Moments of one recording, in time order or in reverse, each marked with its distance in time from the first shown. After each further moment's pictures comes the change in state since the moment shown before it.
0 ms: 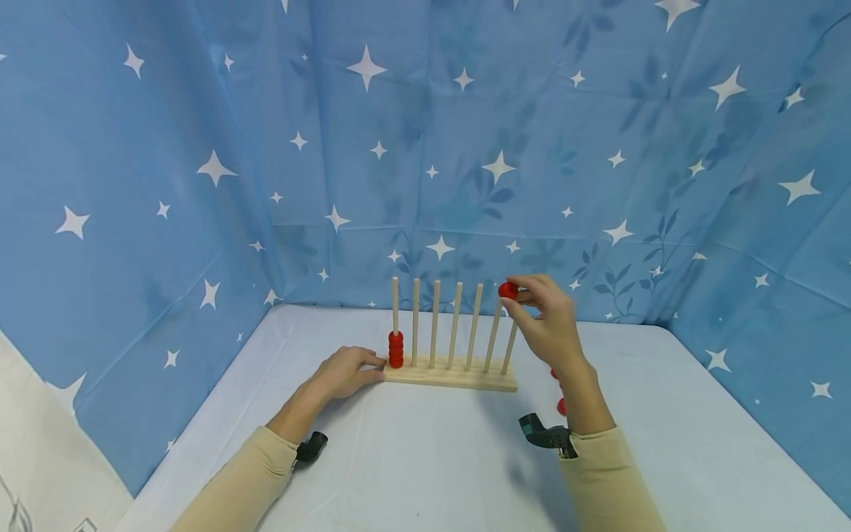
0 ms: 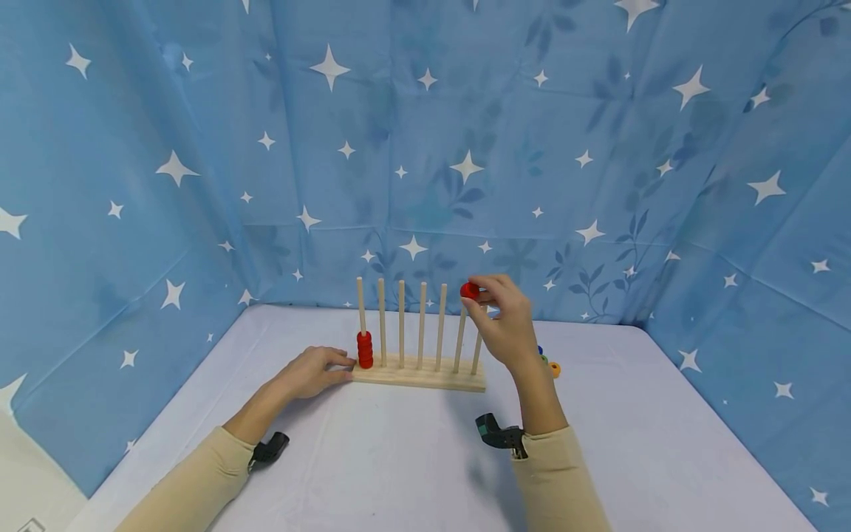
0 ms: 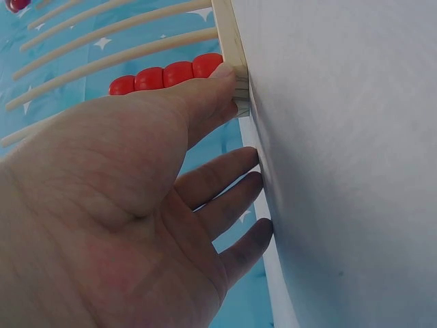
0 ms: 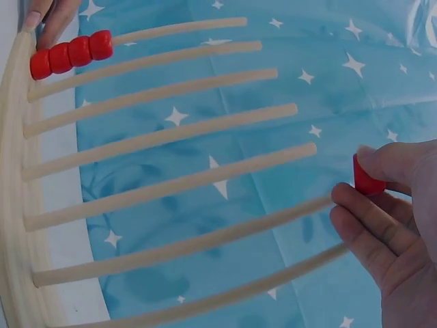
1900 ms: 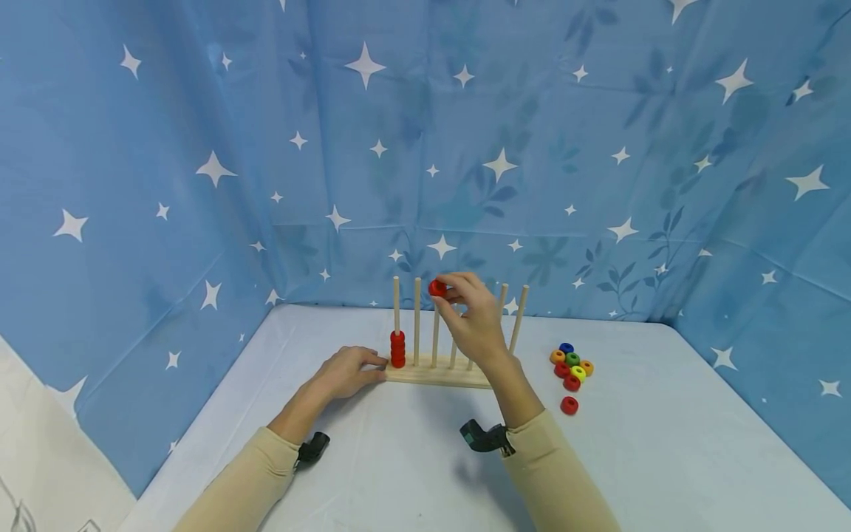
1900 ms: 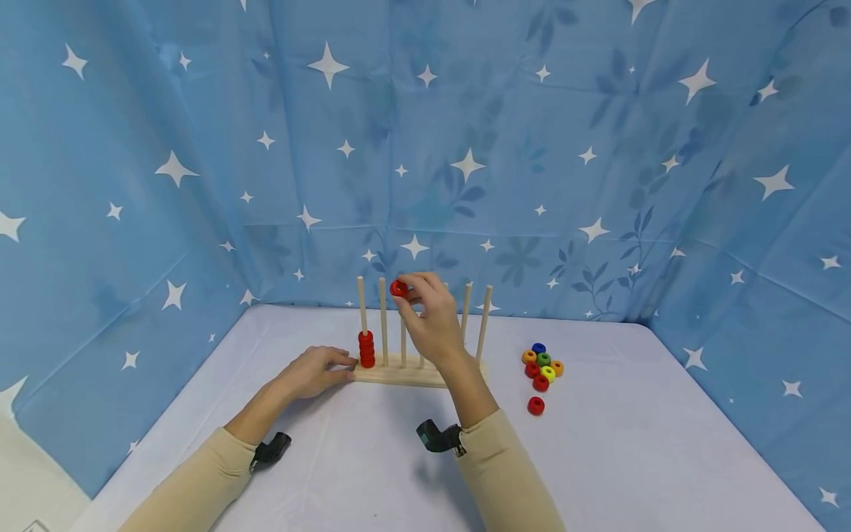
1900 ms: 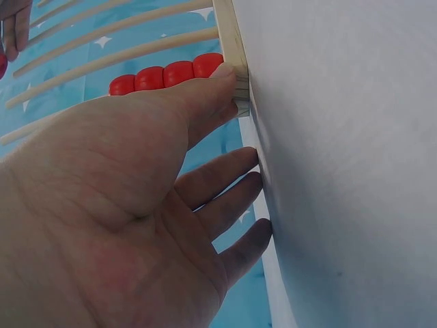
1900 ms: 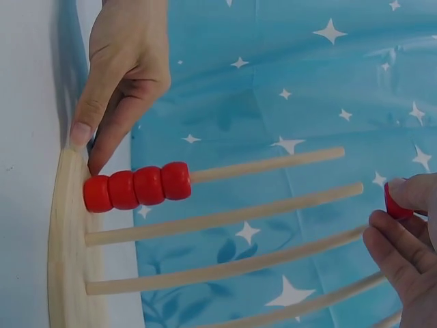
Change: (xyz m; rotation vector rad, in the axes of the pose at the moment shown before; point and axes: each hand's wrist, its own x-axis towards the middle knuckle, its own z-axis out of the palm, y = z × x) left_hand 0.000 0.001 -0.002 -0.012 -0.013 -0.002; right_hand 0.018 -0.035 0.097 0.158 -0.012 -0.052
